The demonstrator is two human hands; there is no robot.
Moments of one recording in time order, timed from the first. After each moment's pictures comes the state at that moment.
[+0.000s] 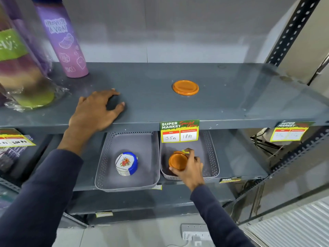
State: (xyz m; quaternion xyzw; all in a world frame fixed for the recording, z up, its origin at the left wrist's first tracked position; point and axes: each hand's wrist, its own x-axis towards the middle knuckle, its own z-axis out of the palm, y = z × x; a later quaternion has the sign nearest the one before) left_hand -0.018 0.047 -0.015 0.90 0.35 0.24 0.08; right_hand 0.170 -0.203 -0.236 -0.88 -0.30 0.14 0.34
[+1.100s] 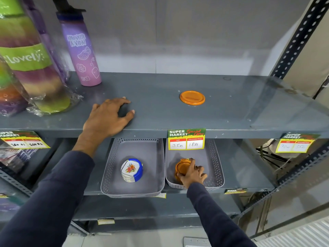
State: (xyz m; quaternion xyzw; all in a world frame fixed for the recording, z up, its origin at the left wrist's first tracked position) left_hand -0.018 0.049 -0.018 0.90 0.35 0.24 0.08; right_hand 0.184 -0.169 -0.262 -0.94 -0.23 0.18 0.19
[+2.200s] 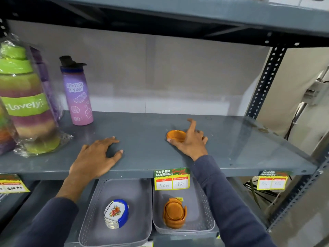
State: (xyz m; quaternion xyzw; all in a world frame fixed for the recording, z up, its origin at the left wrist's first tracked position) left_hand -0.019 0.046 -0.019 0.89 0.36 0.24 0.10; right_hand 0.248 -0.124 0.011 -0.86 -0.37 0.00 0.35
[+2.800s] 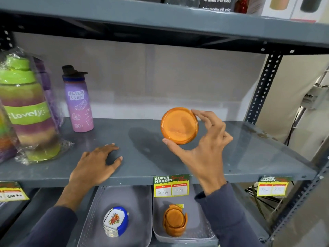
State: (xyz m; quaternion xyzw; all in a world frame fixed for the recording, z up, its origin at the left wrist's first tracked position) left_hand -0.019 0.043 -0.018 0.89 0.37 0.26 0.10; right_hand 0.167 -0.194 0.063 -0.63 -0.46 -0.31 0.54
